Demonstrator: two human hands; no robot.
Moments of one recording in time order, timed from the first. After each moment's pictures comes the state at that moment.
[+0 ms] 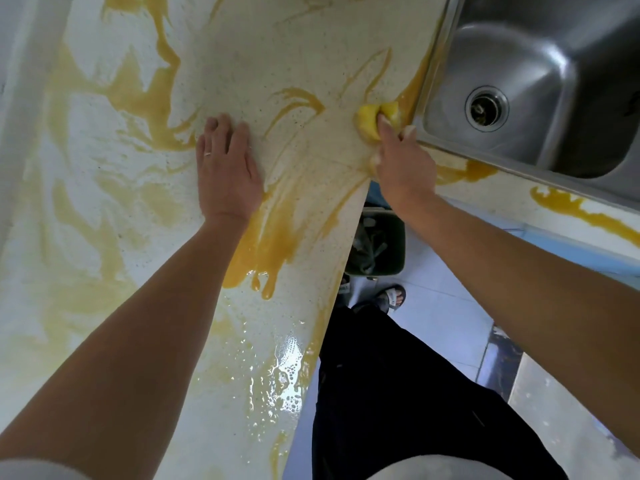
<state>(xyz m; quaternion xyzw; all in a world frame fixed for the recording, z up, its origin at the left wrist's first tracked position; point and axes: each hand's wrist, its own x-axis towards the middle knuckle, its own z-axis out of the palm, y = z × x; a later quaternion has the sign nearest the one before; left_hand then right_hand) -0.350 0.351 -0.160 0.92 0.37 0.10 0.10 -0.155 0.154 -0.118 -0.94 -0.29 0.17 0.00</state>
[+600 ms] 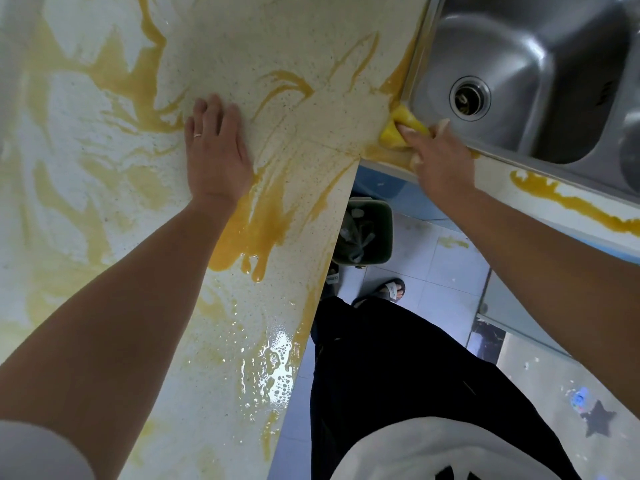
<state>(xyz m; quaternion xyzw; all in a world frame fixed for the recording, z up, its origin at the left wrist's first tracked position) -0.350 0.349 -0.152 0.93 0.35 0.05 0.11 -0.118 0.070 -0.116 -0.92 -0.37 0.14 0.01</state>
